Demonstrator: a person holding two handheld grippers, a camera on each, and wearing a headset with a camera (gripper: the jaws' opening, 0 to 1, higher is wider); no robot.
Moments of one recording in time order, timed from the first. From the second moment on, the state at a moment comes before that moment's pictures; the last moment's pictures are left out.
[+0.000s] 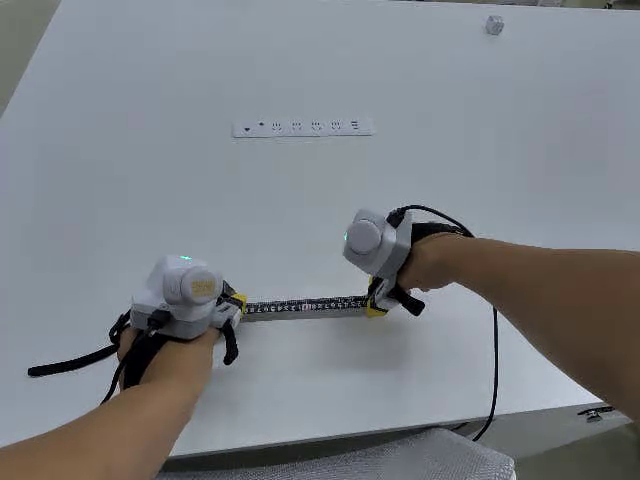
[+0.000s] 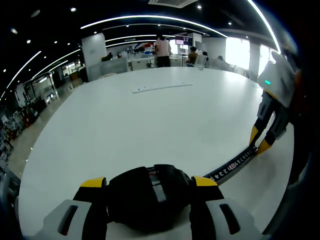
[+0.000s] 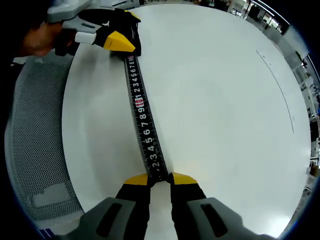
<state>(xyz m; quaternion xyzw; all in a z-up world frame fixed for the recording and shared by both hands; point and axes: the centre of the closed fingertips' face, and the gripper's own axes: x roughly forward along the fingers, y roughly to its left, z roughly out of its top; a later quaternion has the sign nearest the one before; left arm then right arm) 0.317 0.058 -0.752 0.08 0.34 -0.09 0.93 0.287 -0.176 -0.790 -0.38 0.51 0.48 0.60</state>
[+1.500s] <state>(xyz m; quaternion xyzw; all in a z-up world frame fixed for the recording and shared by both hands) 0.318 0.058 -0.752 0.08 0.34 -0.09 0.93 0.290 -0.152 -0.789 -0.38 0.51 0.49 0.60</state>
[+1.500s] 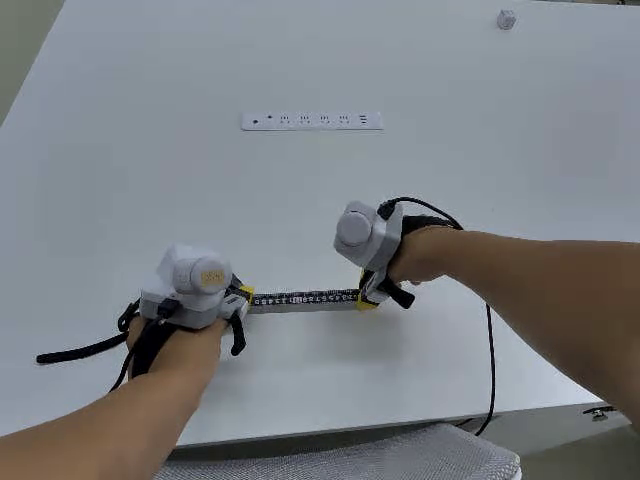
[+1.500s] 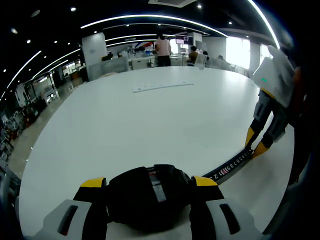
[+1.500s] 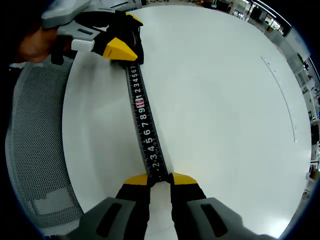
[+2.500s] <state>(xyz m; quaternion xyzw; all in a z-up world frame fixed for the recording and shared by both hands) 0.318 0.057 -0.752 0.08 0.33 -0.10 0.93 0.290 -0.133 -0.790 -0.38 0.50 0.49 0.60</state>
